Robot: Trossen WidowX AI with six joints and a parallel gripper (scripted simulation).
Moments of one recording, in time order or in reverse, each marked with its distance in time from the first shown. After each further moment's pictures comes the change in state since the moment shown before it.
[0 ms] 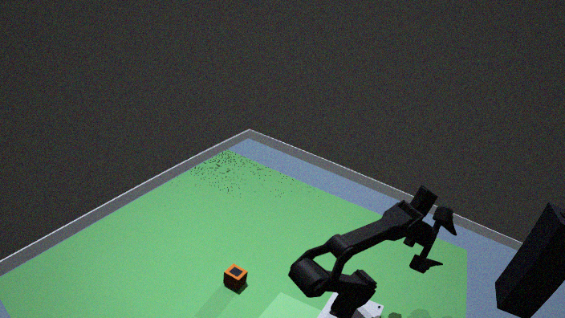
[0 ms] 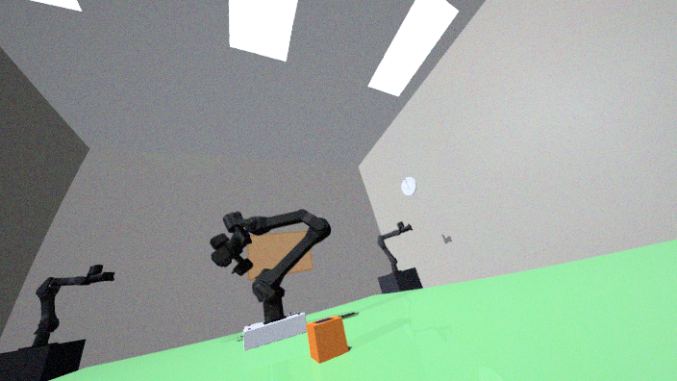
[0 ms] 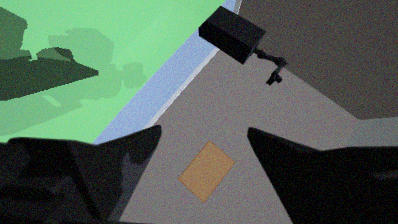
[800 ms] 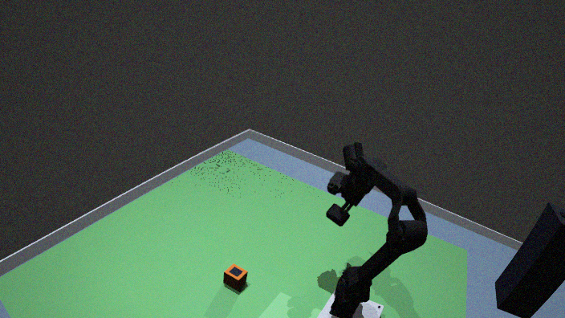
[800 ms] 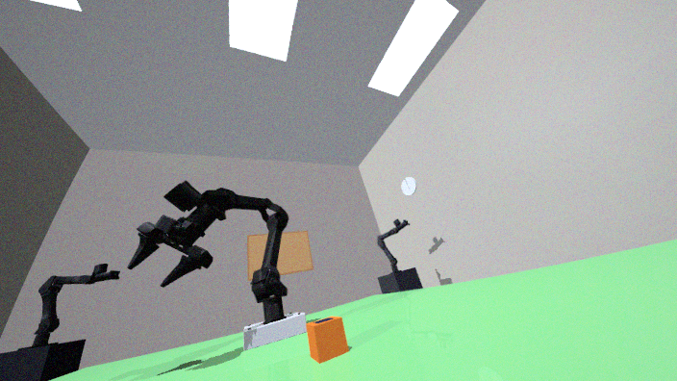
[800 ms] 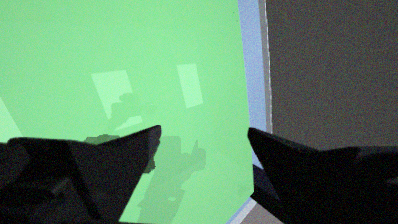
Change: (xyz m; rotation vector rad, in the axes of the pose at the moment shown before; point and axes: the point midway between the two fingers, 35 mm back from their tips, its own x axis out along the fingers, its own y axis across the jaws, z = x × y) arm -0.225 -0.011 0.265 -0.004 -1.100 0.371
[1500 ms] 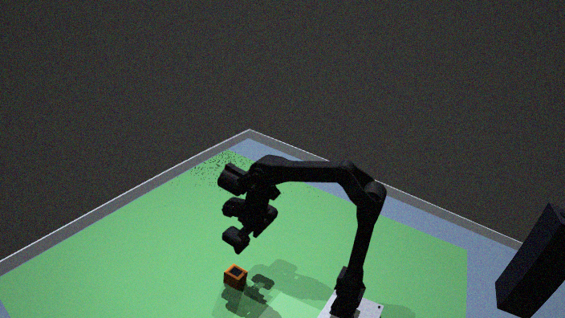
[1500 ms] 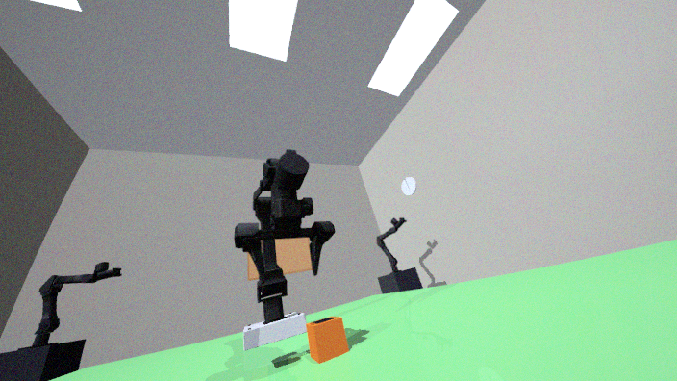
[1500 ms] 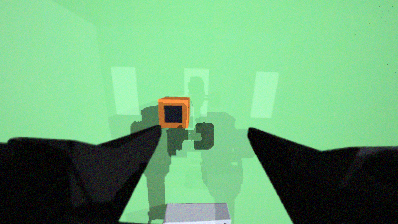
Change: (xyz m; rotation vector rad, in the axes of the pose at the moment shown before) arm -0.090 0.290 0.137 -0.170 0.027 0.579
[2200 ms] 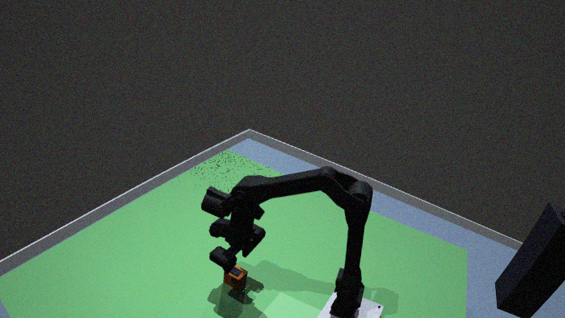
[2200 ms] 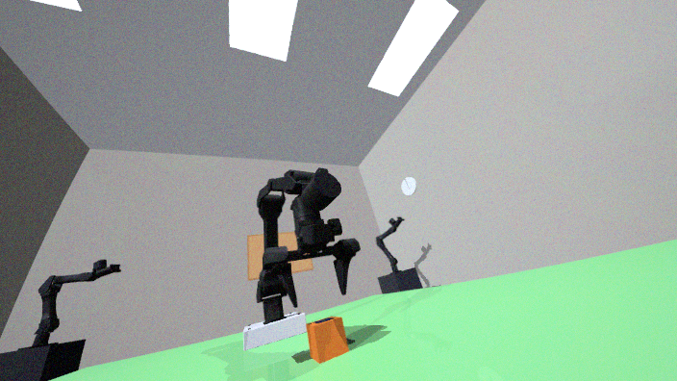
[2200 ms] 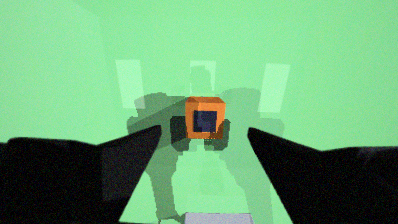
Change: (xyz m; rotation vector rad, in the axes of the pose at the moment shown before) arm 0.044 0.050 -0.002 0.005 0.063 0.039
